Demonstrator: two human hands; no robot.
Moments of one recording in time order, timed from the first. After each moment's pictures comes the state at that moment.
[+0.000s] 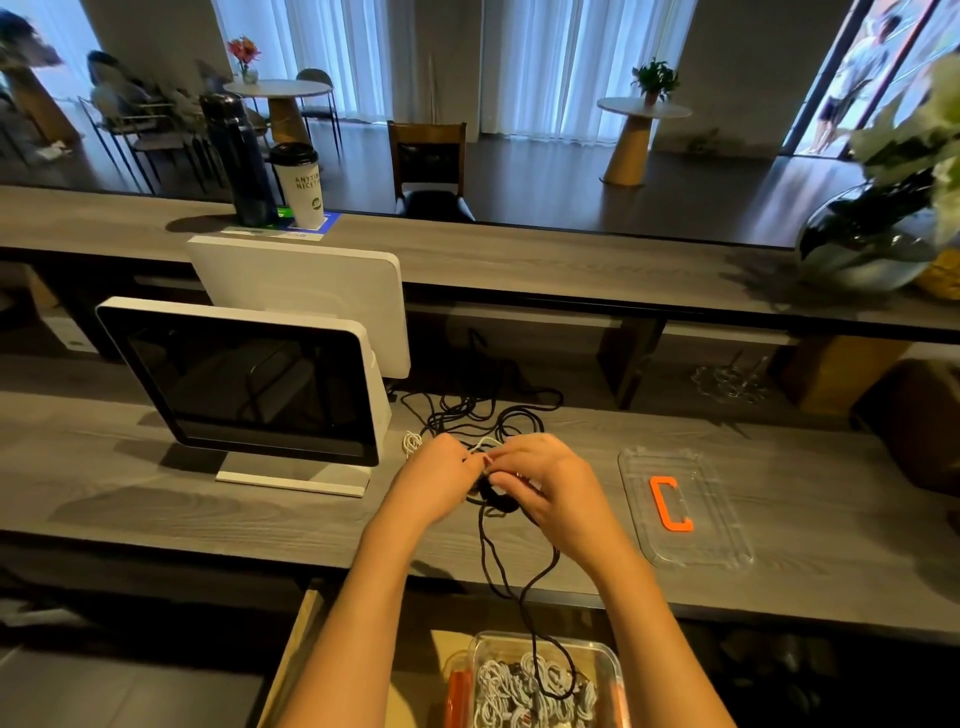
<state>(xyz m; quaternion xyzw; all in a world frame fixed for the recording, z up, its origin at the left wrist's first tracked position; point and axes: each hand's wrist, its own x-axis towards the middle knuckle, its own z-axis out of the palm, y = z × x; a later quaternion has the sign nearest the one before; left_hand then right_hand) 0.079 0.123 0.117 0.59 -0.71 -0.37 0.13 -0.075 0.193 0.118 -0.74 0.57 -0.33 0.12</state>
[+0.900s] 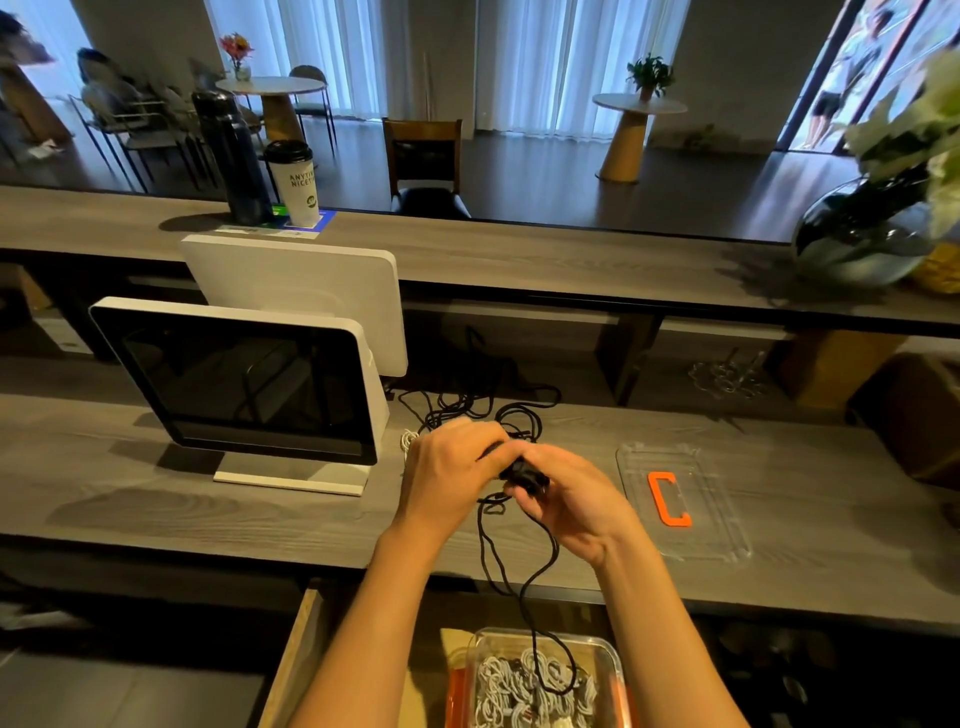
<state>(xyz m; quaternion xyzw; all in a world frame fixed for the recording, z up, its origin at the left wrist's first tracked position) 0.076 0.134 0.109 0.34 -0.83 -0.10 0.44 -0.075 0.199 0.129 -0.23 0.44 -0.54 0.68</state>
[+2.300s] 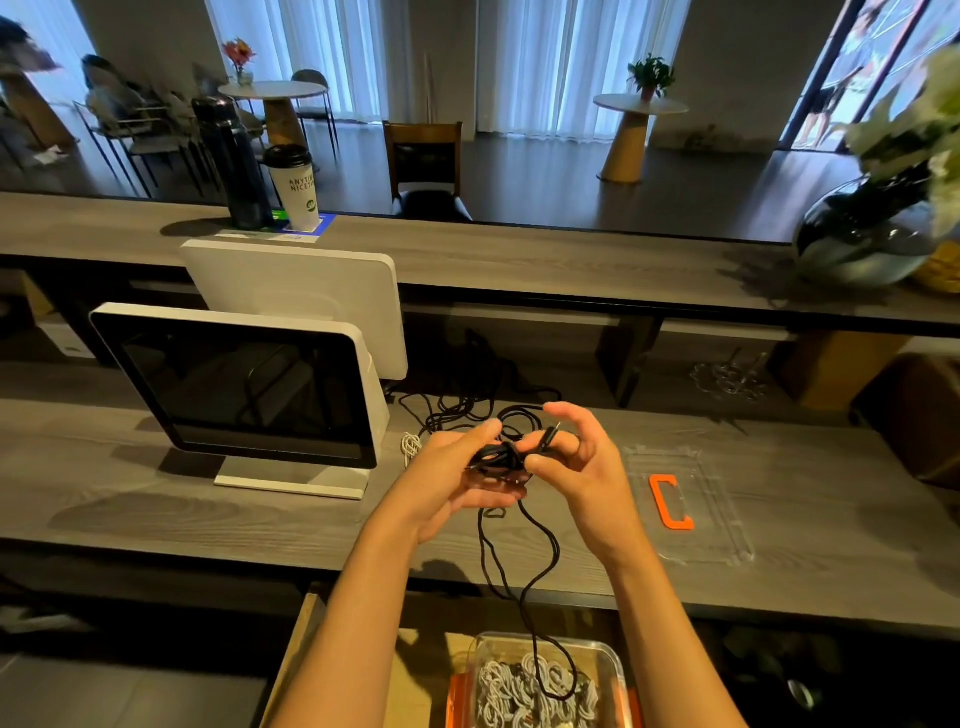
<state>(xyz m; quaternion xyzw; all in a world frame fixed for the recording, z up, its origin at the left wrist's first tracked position) 0.076 0.144 0.141 0.40 -0.46 -0.73 0.29 -0.085 0.199 0.128 -0.45 0.45 -0.61 0.47</state>
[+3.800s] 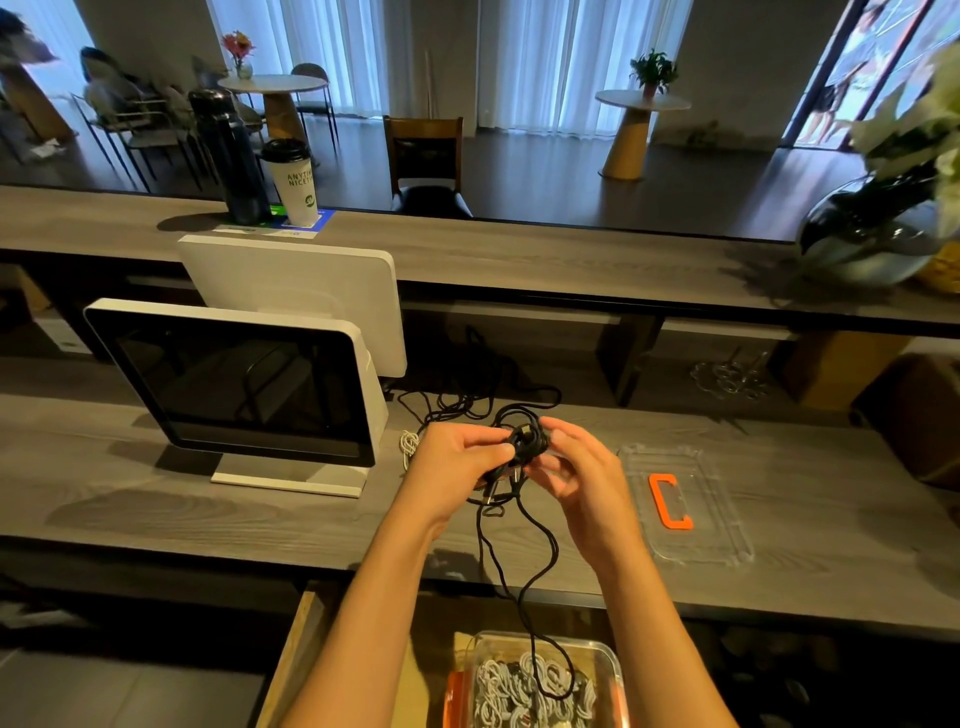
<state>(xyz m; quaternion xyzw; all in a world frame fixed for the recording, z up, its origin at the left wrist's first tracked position) 0.065 0.136 0.125 0.47 -0.57 -0.58 0.34 -0.088 0.187 0.109 -0.27 0.49 -0.64 0.52</state>
